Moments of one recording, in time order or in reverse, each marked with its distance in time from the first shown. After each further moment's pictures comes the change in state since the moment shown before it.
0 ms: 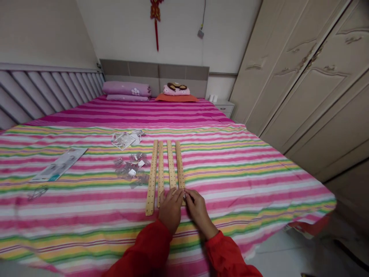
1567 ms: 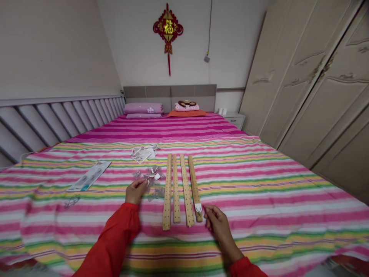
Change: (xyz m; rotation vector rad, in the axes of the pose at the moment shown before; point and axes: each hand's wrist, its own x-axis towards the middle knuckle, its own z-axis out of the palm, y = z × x) left_hand 0.045 -0.180 -0.101 -0.834 0.506 -0.732; right_hand -0.002 0.011 -0.004 0.452 0.040 0.353
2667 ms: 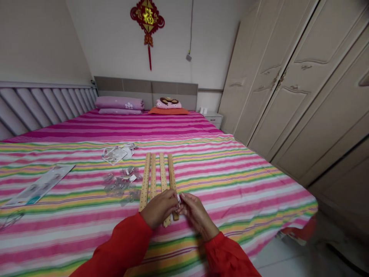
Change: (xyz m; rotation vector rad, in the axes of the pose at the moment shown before) left_hand -0.115 0.082 0.102 0.572 -1.124 0.810; right_hand 0.009 -0.059 0.019 0.281 -0.227 0.196
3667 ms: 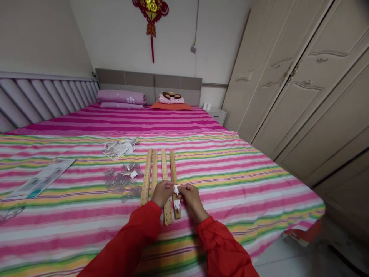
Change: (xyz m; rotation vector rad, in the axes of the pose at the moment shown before) left_hand 0.041 -0.057 0.052 -0.948 0.601 -0.782; right_hand 0.056 0.016 -0.005 -0.235 0.298 -0.084
